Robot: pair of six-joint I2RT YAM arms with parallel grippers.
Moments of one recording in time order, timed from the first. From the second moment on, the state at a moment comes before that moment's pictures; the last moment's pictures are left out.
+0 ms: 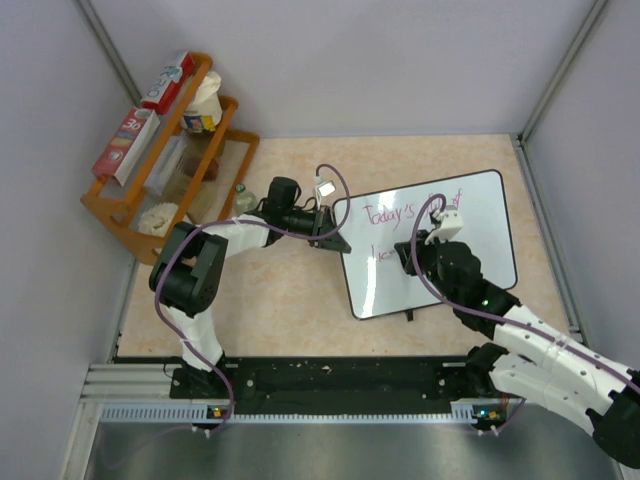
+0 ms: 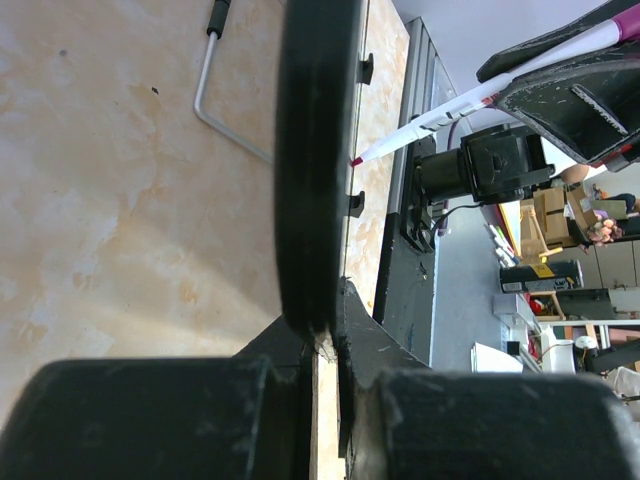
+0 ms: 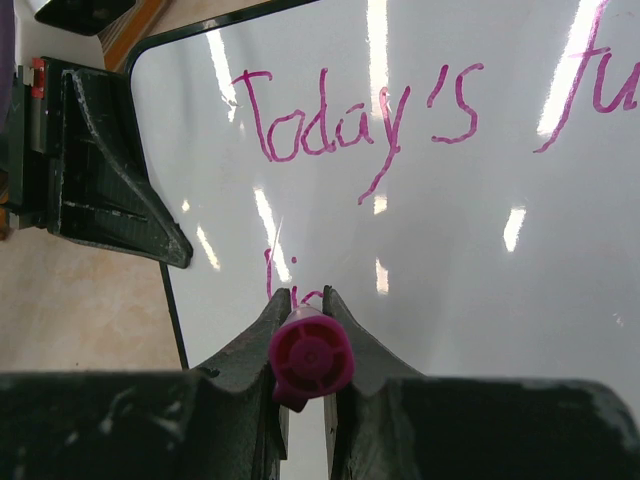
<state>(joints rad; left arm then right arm) -0.44 1.85 1.08 0.15 1.14 -0.39 0.71 0.81 0.51 0.01 0.30 0.42</state>
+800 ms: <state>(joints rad) -0.44 1.85 1.08 0.15 1.14 -0.39 0.71 0.81 0.51 0.01 0.35 0.42</state>
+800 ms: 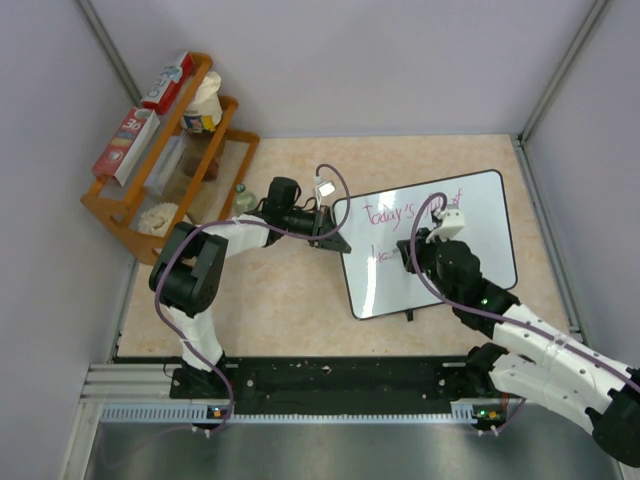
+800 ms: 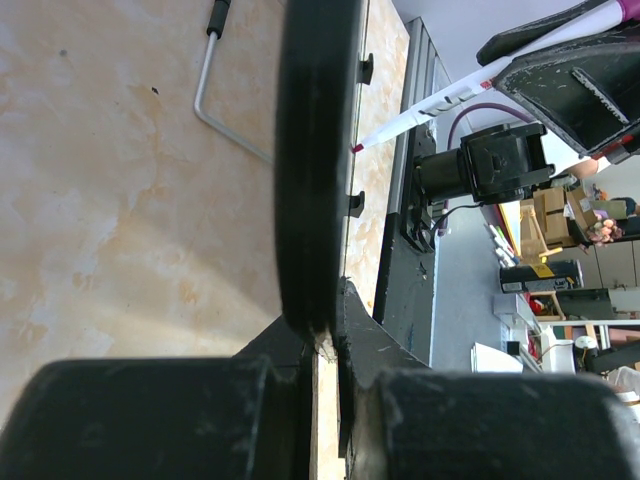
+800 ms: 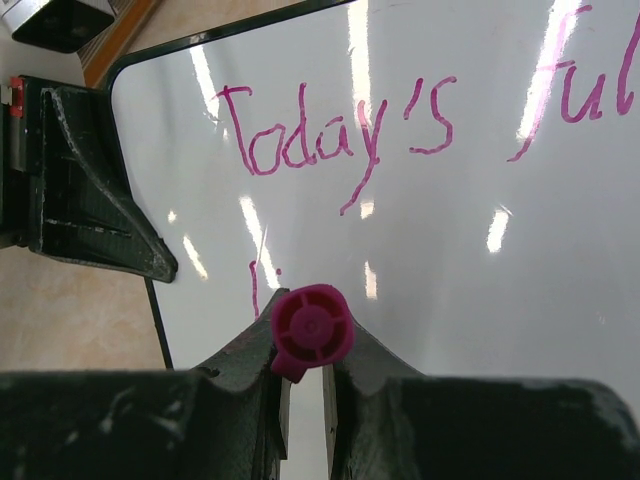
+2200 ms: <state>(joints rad) -0.44 1.85 1.08 0.15 1.14 -0.39 0.71 0.79 0.50 -0.04 0.29 0.42</state>
